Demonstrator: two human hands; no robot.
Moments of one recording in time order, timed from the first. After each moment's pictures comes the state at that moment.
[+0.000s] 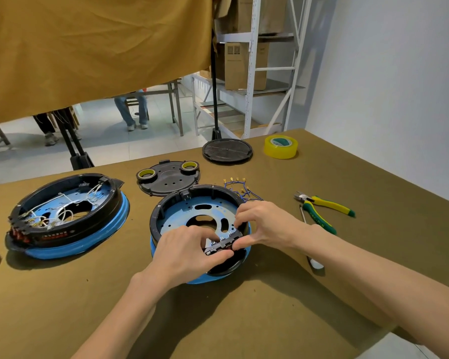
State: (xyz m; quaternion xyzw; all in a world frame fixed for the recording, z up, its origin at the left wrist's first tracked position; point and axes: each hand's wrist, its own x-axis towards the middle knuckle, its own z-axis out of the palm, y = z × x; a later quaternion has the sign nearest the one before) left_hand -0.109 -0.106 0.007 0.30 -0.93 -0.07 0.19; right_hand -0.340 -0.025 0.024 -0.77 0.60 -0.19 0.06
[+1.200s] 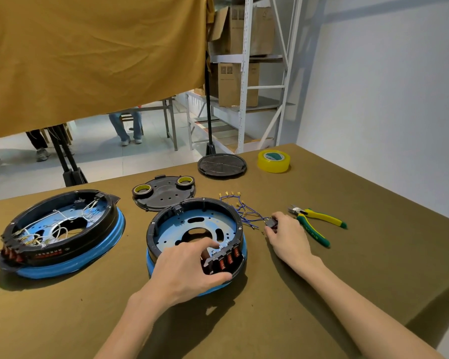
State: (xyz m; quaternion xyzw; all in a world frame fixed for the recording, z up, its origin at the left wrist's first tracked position) left_hand -0.109 -0.108 0.001 0.29 -0.94 -0.11 0.16; right_hand -0.369 -0.017 -0.027 -0.42 0.87 -0.28 -0.05
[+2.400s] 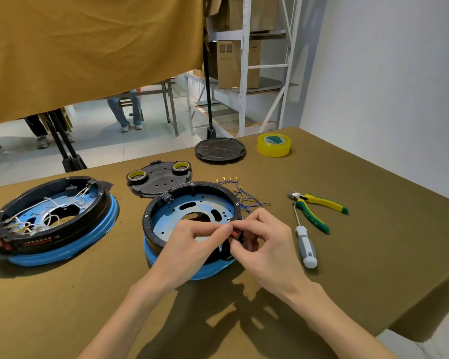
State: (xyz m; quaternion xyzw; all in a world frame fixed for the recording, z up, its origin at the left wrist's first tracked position) left_hand -0.125 -0.077 0.031 0.18 -0.81 -0.49 0.27; right_hand -0.268 0.038 0.018 -0.56 0.61 -0.56 0.01
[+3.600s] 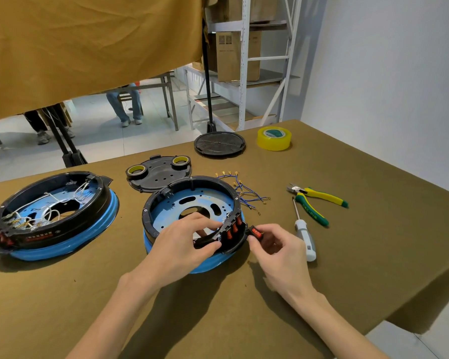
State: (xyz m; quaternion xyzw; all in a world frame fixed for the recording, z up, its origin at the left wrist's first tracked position) left_hand -0.114 -0.098 0.012 0.26 -0.92 -0.23 0.20; right_hand -0.290 0.049 -0.038 -0.45 0.68 -0.58 0.03
